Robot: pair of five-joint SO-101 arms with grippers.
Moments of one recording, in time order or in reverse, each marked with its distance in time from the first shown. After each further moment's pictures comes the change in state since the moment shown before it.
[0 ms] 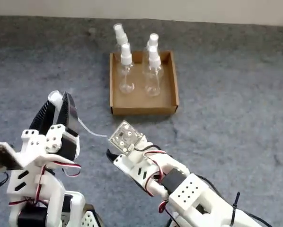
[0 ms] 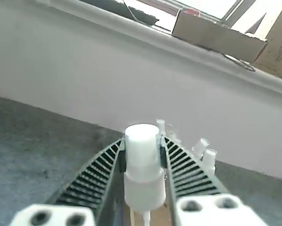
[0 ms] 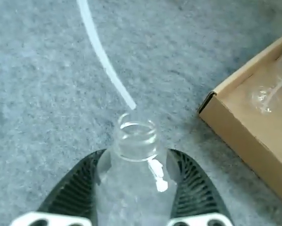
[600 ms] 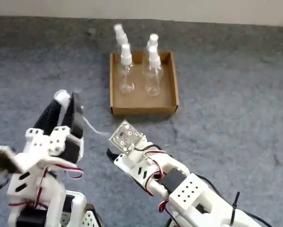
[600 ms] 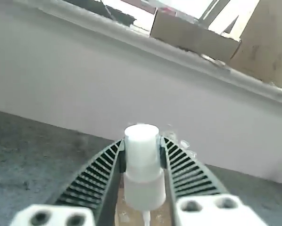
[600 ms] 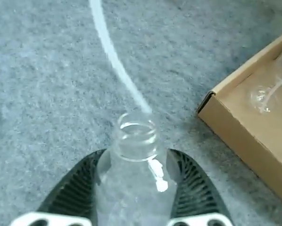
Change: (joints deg) left arm 2.1 -0.1 -2.7 -0.9 0.1; right arm 0.2 0.0 0.0 0.0 0.0
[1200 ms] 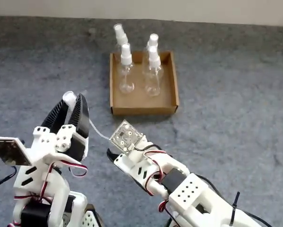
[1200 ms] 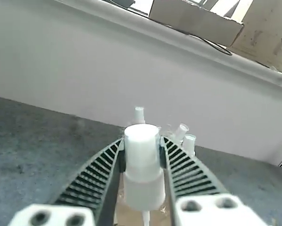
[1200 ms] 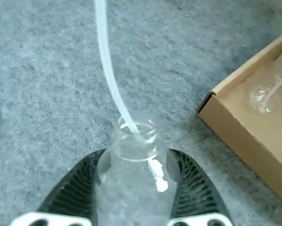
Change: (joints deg) left arm 3.7 0.1 4.7 0.0 0.3; right arm 0.0 0.0 0.0 0.0 0.0
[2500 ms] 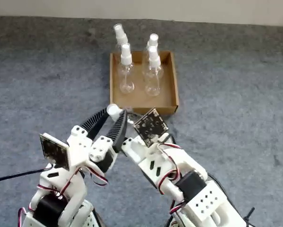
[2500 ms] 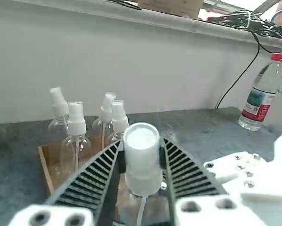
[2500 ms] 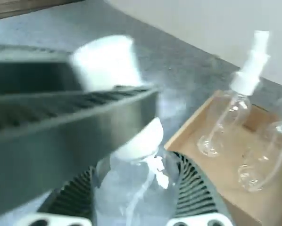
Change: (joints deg) left arm 19.1 -0.3 13.9 -6.8 -9.8; right arm 7.0 -16.8 -8.7 7.0 -6.2
